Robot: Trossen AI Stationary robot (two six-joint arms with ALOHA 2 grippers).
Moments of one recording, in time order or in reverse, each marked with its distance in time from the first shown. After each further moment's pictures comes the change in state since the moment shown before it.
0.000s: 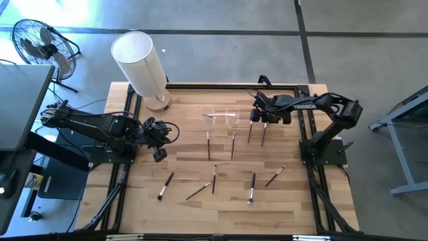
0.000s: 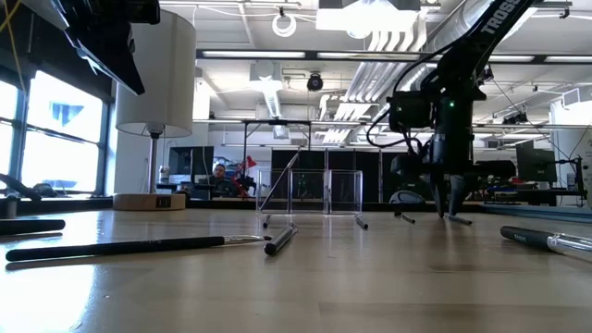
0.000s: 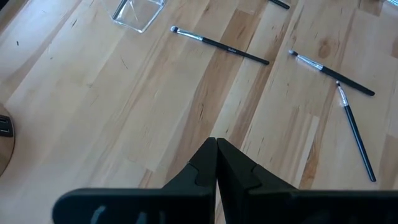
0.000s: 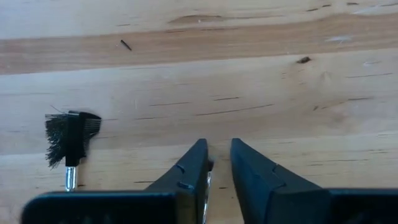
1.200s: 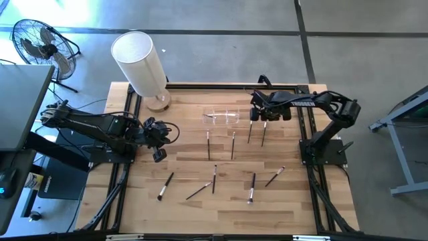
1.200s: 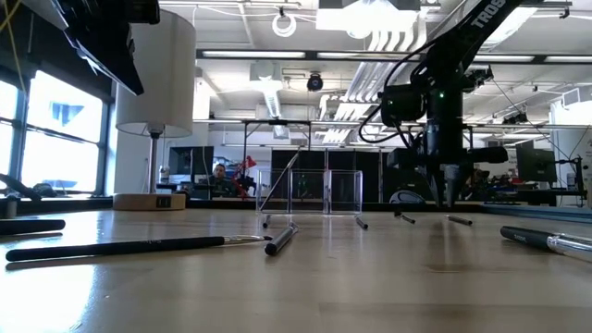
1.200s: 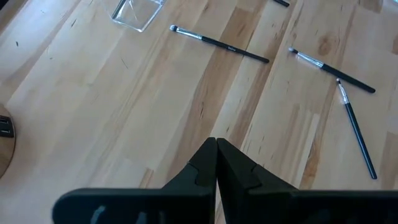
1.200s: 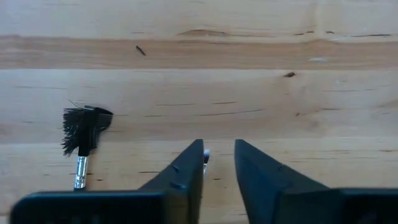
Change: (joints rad) left arm 0.000 0.000 0.000 -0.003 0.004 0.008; right arm 0.001 -0.015 0.126 -0.156 0.063 -0.072
